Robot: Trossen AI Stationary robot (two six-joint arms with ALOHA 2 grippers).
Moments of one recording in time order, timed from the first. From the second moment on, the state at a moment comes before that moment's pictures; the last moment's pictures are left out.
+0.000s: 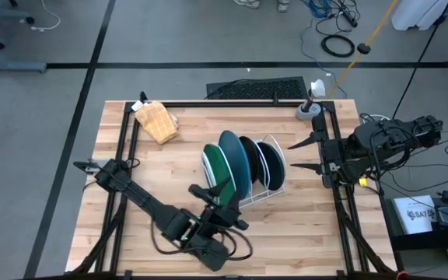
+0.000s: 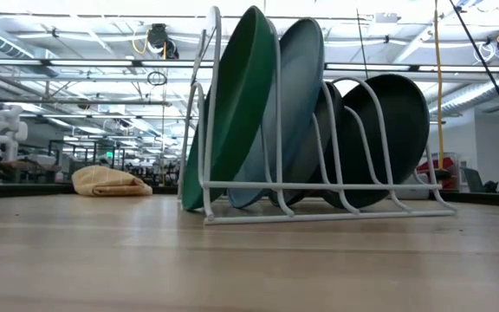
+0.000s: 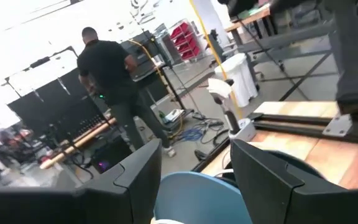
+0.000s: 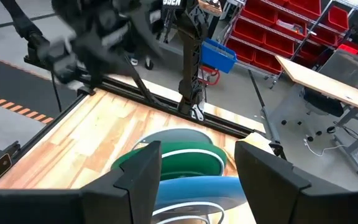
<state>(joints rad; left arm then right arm) -0.61 2.03 2.00 -0.52 -1.57 -0.09 0.36 0.89 1.24 -0.58 0.29 -0.24</state>
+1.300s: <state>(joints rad) -0.79 1.54 1.23 -1.56 -1.57 -1.72 0.36 0.15 0.55 -0.32 0.32 -0.18</state>
